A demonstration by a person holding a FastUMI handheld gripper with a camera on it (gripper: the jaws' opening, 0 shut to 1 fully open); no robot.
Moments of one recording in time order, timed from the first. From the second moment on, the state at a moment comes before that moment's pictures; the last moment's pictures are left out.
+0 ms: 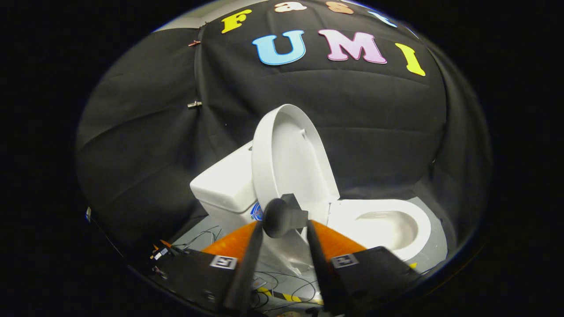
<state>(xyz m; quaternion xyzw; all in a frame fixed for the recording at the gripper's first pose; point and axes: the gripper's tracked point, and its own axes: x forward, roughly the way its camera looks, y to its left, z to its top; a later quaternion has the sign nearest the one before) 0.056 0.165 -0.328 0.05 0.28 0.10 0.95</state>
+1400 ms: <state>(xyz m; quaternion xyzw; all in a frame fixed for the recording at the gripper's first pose) -0.025 0.052 -0.015 -0.04 -0.04 0.00 1.00</state>
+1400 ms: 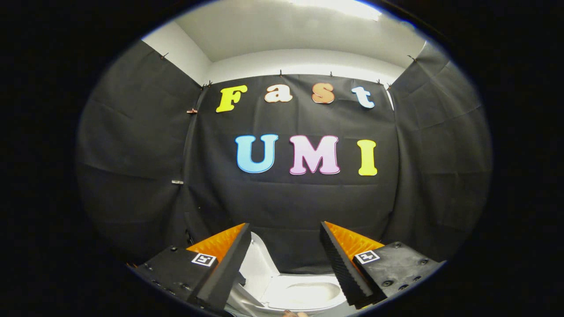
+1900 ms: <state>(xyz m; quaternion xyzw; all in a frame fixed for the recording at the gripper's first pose) -0.033 0.034 0.000 -0.04 -0.03 -0.01 1.00</state>
